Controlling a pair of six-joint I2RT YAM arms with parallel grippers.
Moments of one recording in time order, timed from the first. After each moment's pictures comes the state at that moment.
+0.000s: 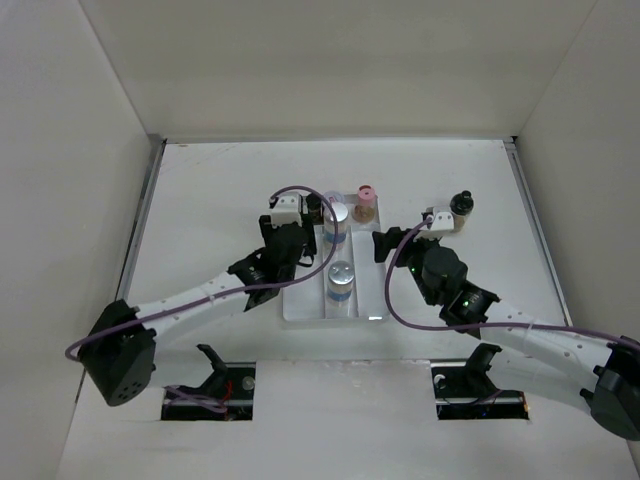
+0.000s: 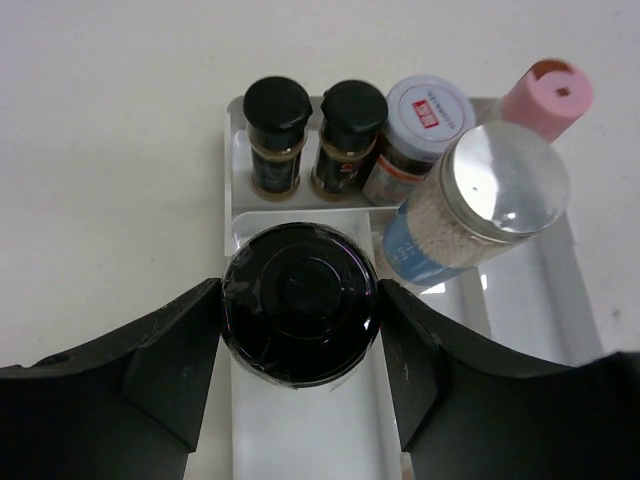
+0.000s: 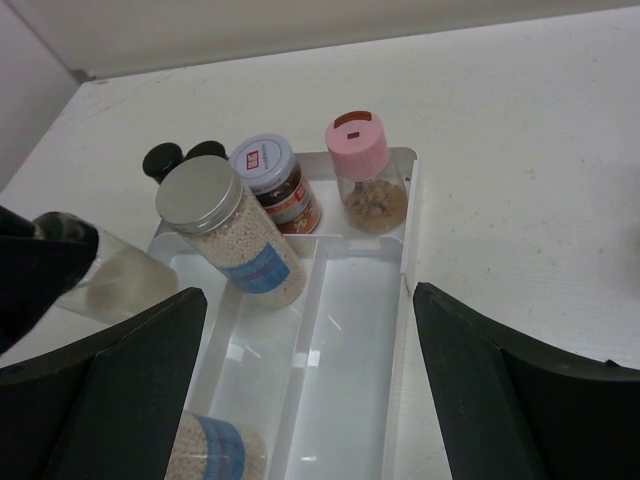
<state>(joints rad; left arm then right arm) -0.83 1.21 0.72 0.07 -0.70 -0.43 0.84 0.94 0.51 0.32 0.57 0.35</state>
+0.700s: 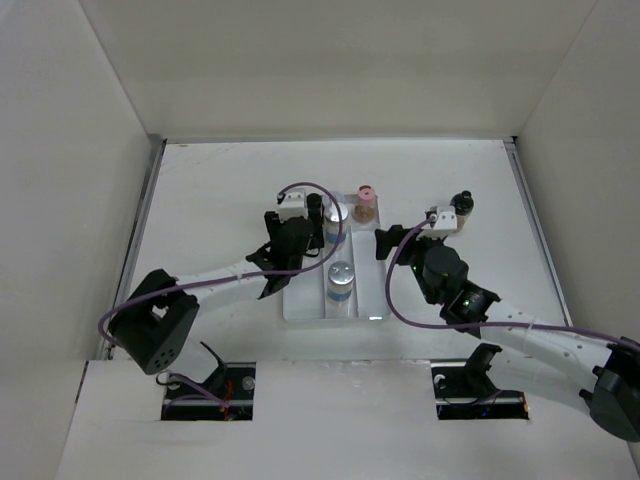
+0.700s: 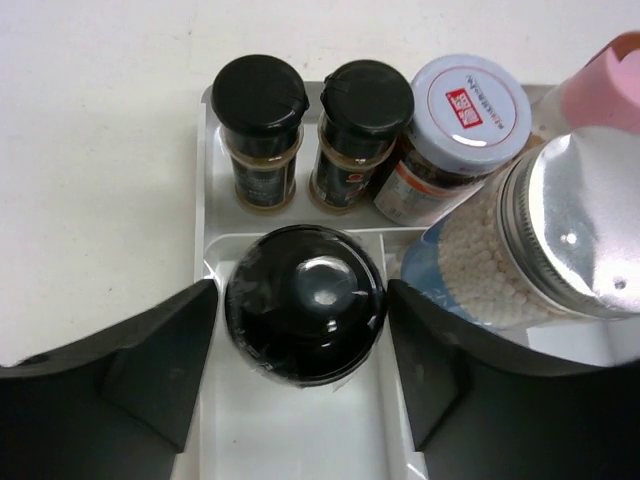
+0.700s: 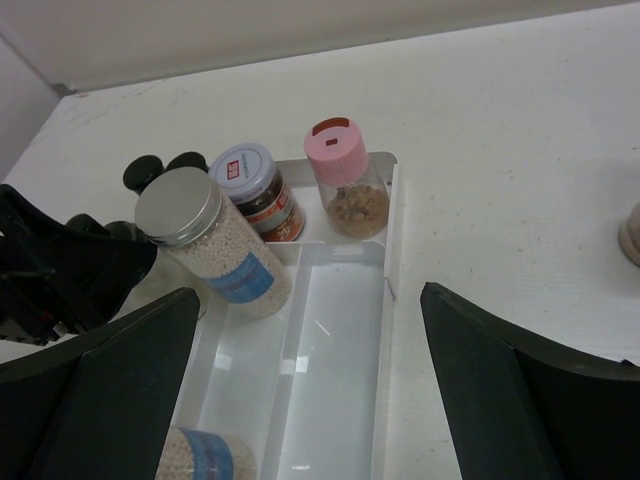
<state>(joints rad) -0.74 1.46 0.72 0.30 -0.62 -0.41 0.82 0.94 0.51 0.32 0.60 0.36</state>
